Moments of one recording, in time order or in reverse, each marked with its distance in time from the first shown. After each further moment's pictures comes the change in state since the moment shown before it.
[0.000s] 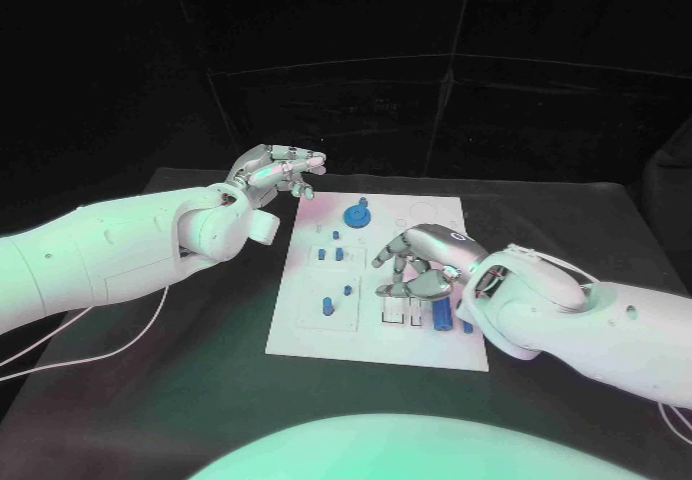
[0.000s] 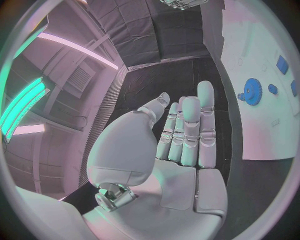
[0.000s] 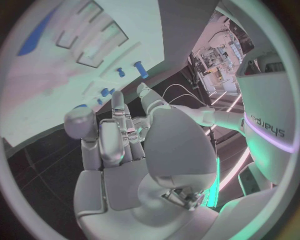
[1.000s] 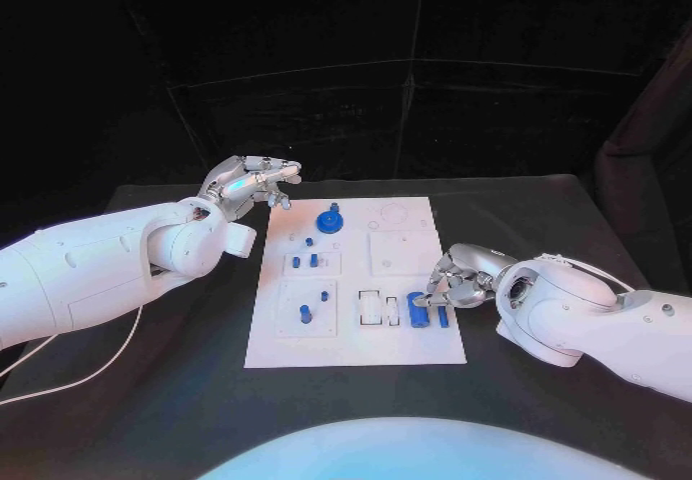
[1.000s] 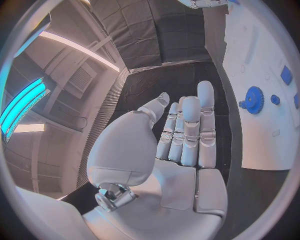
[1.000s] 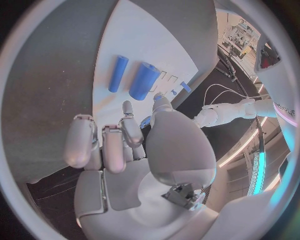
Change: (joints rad) left arm -0.002 -0.010 -0.006 0.015 0.000 0.007 0.000; left_hand 0.000 0.000 -0.003 0.003 0.000 0.000 0.000 0.000 0.000 -0.004 0.004 0.004 0.000 0.000 0.000 0.000 -0.001 0.000 0.000 0.000 -0.005 -0.002; right arm -0.035 -0.163 0.002 0.046 0.089 0.119 -0.352; right_hand -0.054 0.057 -0.293 0.249 0.052 0.014 -0.039 0.195 0.045 0.041 -0.034 0.837 0.940 0.002 -0.023 0.115 0.222 -0.039 0.064 -0.028 0.131 0.223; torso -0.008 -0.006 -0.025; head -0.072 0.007
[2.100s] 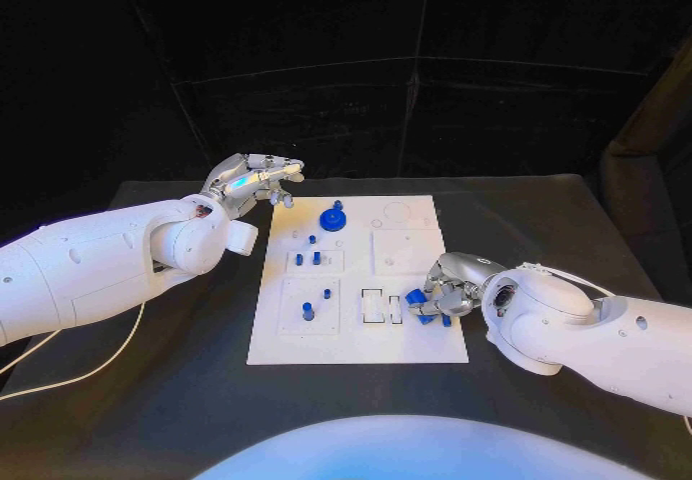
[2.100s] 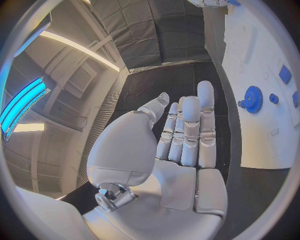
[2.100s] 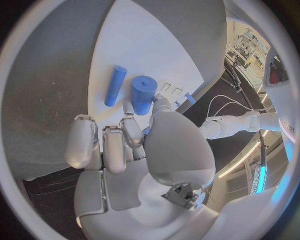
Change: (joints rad) left arm -0.001 -0.004 -0.001 -0.001 0.000 0.006 -0.001; left_hand 0.000 0.000 -0.003 0.003 0.000 0.000 0.000 0.000 0.000 0.000 0.000 0.000 0.001 -0.004 0.004 0.000 -0.003 0.000 0.000 0.000 0.000 -0.002; right arm -0.036 0.063 0.004 -0.020 -0.093 0.018 -0.081; right_hand 0.070 0.052 -0.011 -0.009 0.177 0.002 -0.009 0.061 0.053 0.010 -0.011 0.000 0.031 -0.004 -0.011 0.012 0.024 0.000 0.004 -0.004 0.008 0.016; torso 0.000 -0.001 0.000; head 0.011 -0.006
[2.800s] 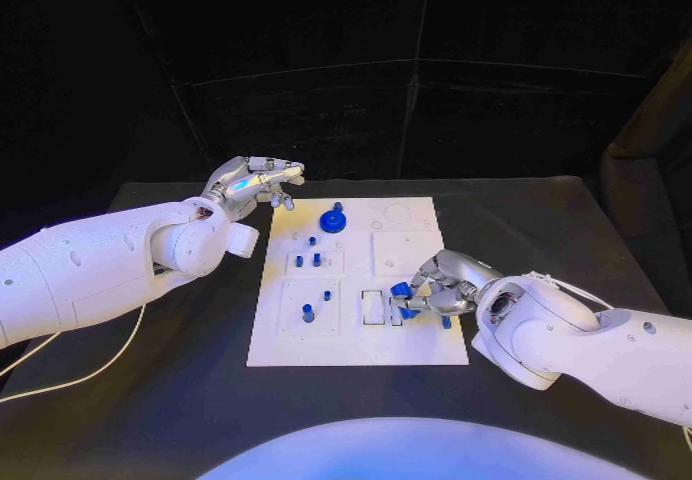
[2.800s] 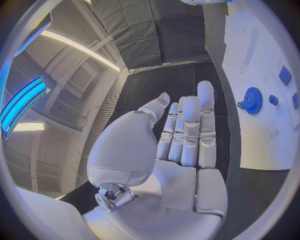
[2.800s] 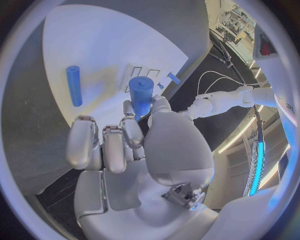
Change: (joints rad) left arm 0.000 0.002 -0.001 -0.001 0.000 0.007 -0.001; left_hand 0.004 0.004 0.000 0.000 0.000 0.000 0.000 0.000 0.000 0.000 0.000 0.000 0.000 0.000 0.000 0.000 -0.002 0.000 0.000 0.000 -0.004 -0.002; right arm -0.004 -0.007 -0.002 0.081 0.157 -0.199 0.041; right_hand 0.004 0.025 -0.011 0.005 0.100 0.001 -0.001 0.000 0.016 0.005 -0.005 0.000 0.006 0.000 0.000 0.004 0.013 0.000 0.005 -0.006 0.004 0.009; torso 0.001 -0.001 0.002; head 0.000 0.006
